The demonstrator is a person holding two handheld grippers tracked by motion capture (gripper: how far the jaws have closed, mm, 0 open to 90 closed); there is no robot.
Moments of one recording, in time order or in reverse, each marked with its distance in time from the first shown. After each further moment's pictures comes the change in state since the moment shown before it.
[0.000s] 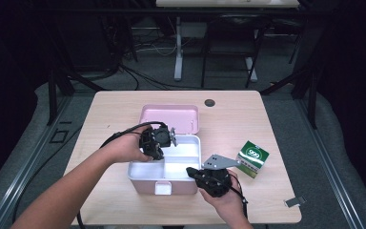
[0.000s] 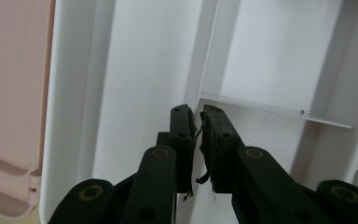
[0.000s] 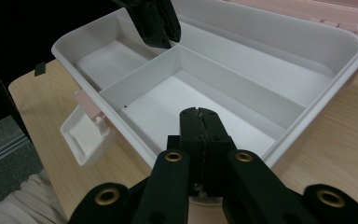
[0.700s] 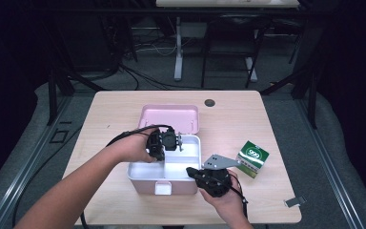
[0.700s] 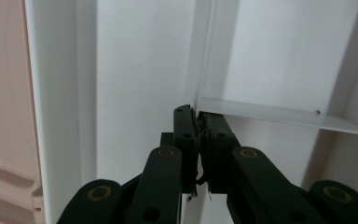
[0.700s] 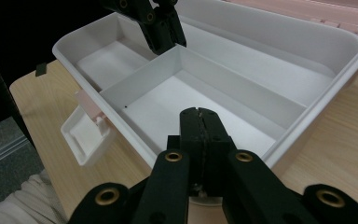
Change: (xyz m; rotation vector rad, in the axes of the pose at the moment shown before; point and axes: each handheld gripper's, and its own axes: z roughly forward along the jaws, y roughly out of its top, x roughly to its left) left arm -0.004 0.017 0.012 0.104 0.020 0.075; right arm 0.000 0.000 0.000 -0.002 0.000 -0.001
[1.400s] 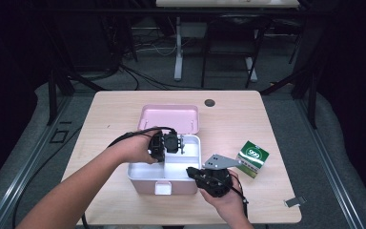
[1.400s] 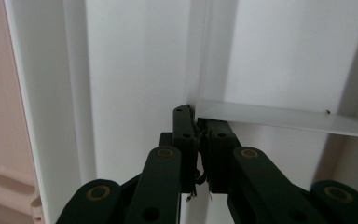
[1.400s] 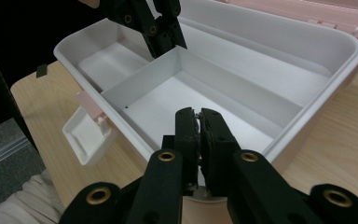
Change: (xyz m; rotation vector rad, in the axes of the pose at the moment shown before) left arm -0.002 0.004 0.006 0.036 0.007 0.038; right arm 0.000 0.000 -0.002 -0.003 0.002 0.003
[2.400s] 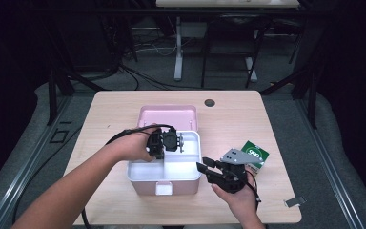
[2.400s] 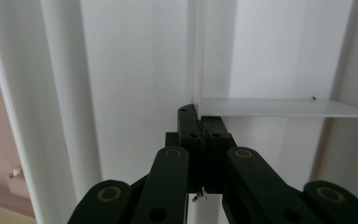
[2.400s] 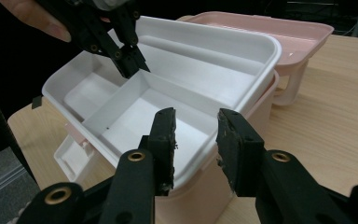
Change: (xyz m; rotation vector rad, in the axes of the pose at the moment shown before) left arm 0.000 -0.002 -0.017 -0.009 0.013 0.025; right arm -0.021 0.008 -0.033 -0.090 -0.037 0.061
